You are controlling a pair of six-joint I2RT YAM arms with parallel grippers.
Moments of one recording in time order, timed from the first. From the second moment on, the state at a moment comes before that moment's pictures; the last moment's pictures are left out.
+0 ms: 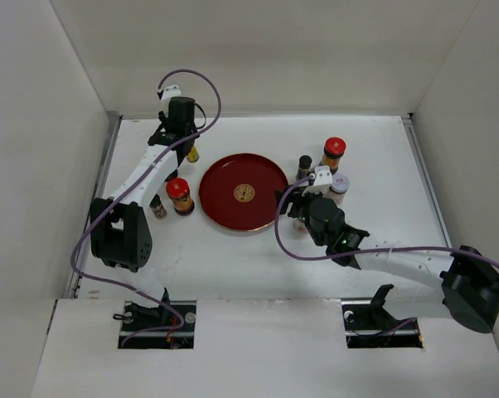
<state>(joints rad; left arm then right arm) -0.25 1.76 1.49 -0.30 -0.46 -0.40 0.89 1.23 0.61 0.48 0.56 0.33</state>
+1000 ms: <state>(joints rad) -0.46 1.78 1.44 -0.19 -0.44 -0.40 0.88 1.23 0.60 0.48 0.56 0.33</state>
